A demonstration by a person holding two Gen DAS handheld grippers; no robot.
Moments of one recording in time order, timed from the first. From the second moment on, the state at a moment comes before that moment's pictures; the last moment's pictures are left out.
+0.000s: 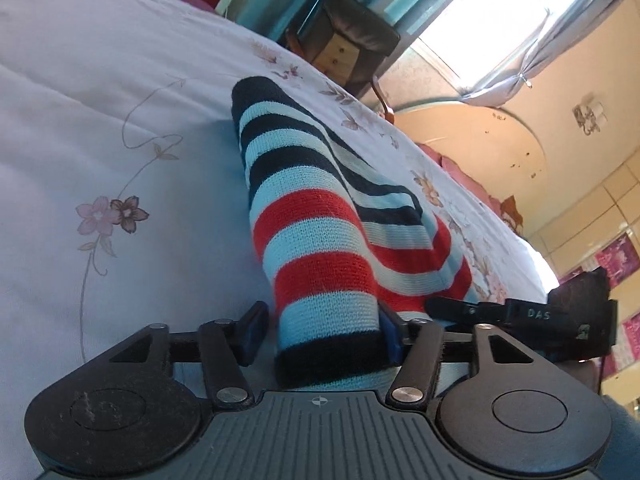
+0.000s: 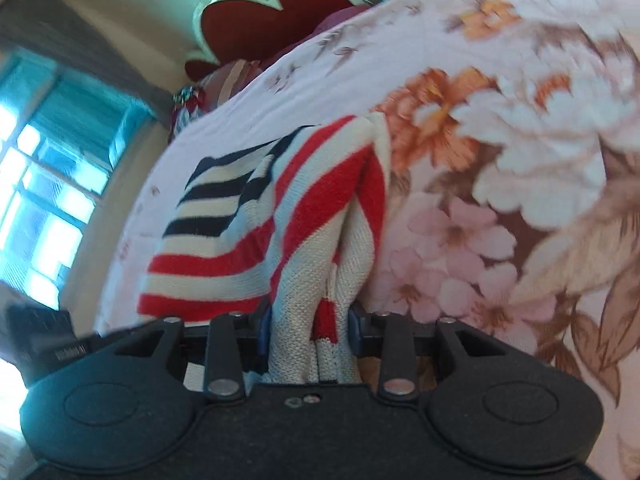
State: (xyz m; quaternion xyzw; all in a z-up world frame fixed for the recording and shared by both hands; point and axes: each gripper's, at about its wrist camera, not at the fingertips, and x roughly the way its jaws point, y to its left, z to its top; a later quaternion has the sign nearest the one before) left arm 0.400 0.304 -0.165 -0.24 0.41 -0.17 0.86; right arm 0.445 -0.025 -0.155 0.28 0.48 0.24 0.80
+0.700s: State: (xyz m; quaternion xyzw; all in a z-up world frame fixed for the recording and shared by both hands) left arm 0.405 0.256 -0.122 0.00 0.37 -0.17 0.92; right arm 0.455 0.038 -0.108 0.00 0.42 0.19 0.89
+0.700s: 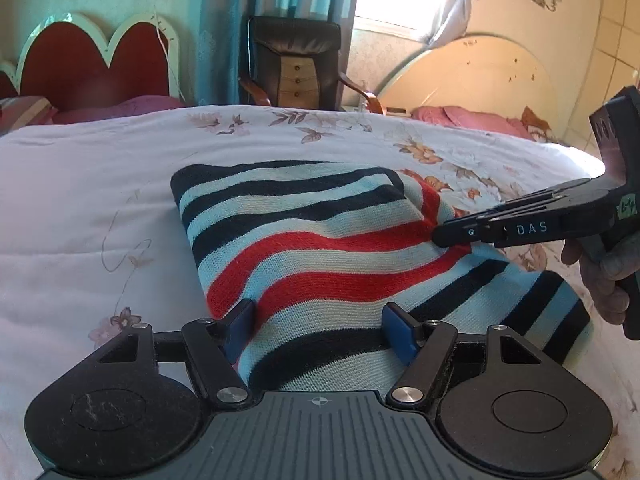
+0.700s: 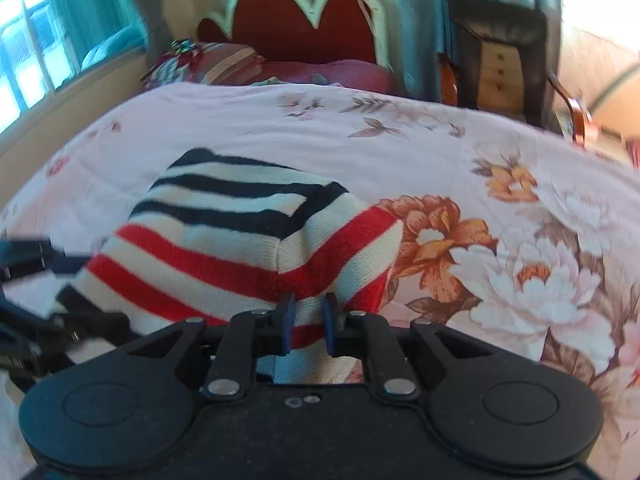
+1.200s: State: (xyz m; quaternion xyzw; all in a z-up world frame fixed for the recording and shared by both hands) left arm 0.308 0.284 -0.117 -0.01 0.34 -0.13 0.93; right arm 0.336 0.042 -0.069 -0.08 0.37 0.27 0.89
